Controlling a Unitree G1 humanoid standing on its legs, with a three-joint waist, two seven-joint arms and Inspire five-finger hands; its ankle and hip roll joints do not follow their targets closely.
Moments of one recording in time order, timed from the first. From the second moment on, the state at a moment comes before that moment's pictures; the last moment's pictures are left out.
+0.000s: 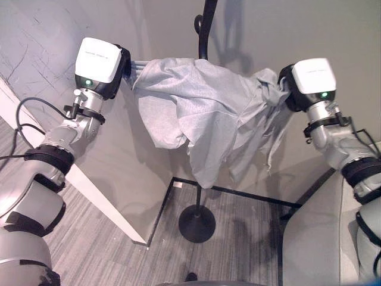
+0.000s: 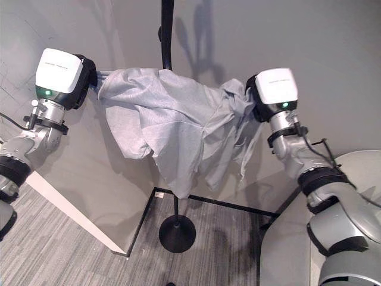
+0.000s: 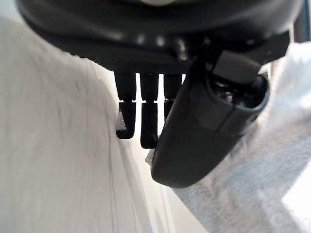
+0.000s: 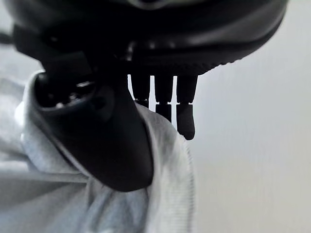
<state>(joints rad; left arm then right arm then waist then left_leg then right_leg) -0.92 0.80 -0.63 0.84 0.54 -0.13 0.70 -0.91 -0.81 0.71 0.77 -0.53 -0.06 -0.51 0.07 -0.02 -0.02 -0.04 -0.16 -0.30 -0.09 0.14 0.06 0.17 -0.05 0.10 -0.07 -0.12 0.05</state>
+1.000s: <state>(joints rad) -0.17 0.35 -0.17 0.50 0.07 -0.19 0.62 -0.17 -0.39 0.40 0.42 -0.29 -0.03 -0.39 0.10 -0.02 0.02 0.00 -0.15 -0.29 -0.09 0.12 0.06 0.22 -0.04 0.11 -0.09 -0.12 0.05</state>
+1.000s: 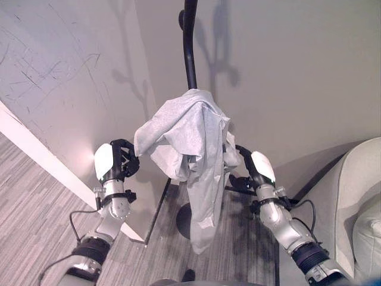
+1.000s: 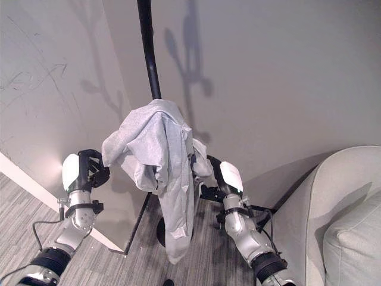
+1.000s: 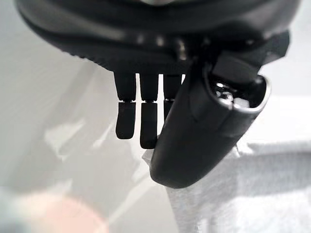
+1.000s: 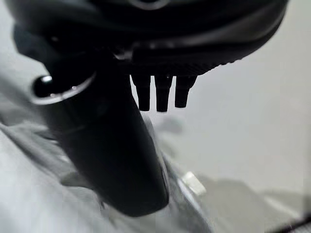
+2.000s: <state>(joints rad) 0.06 0.21 0.17 1.42 -0.69 -0.14 0.06 -0.06 -0.07 0.13 1.39 0.48 -0.06 -0.09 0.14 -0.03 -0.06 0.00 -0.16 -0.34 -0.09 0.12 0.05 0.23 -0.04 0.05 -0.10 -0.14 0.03</state>
